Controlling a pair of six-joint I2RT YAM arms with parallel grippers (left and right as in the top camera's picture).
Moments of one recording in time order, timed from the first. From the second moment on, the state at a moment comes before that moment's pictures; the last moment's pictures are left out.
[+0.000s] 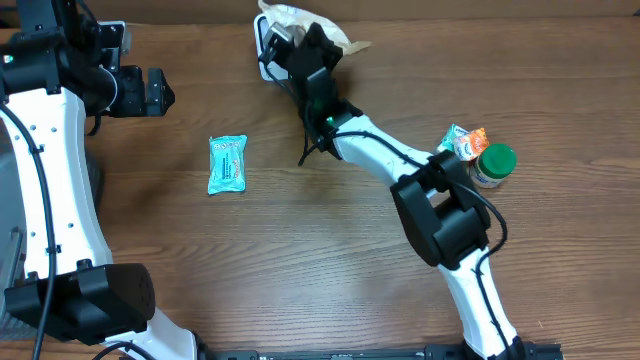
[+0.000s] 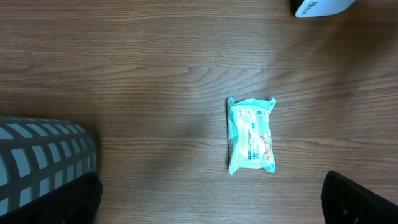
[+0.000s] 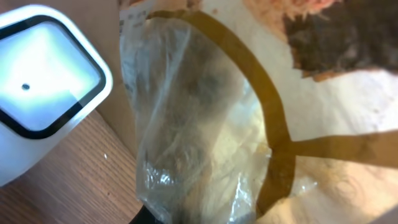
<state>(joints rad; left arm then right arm) 0.22 1.82 2.04 -1.36 0.11 0.14 0.60 2.38 1.78 0.41 0.62 -0.98</state>
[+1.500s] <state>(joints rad) 0.22 1.82 2.04 -1.36 0.11 0.14 0.64 2.11 1.77 -0.01 0.62 -0.78</state>
